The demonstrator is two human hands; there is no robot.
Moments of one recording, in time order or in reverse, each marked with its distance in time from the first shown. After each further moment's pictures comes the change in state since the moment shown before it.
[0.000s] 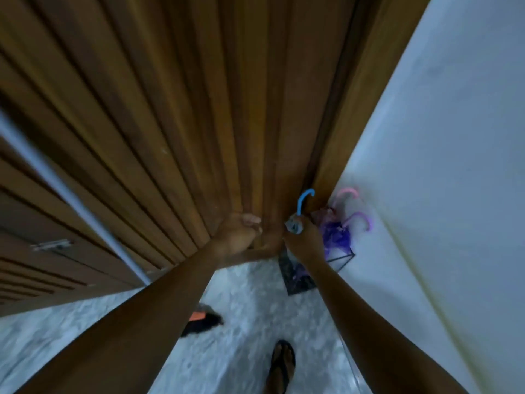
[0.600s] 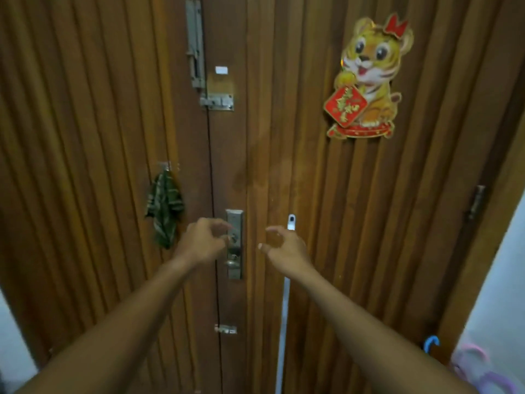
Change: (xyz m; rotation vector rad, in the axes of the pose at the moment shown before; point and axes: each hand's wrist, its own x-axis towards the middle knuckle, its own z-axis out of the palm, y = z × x) left_hand -0.382 0.007 -0.465 0.343 0.795 0.398; right_hand -0.358 -0.421 0.108 0.068 -0.096 -0.809
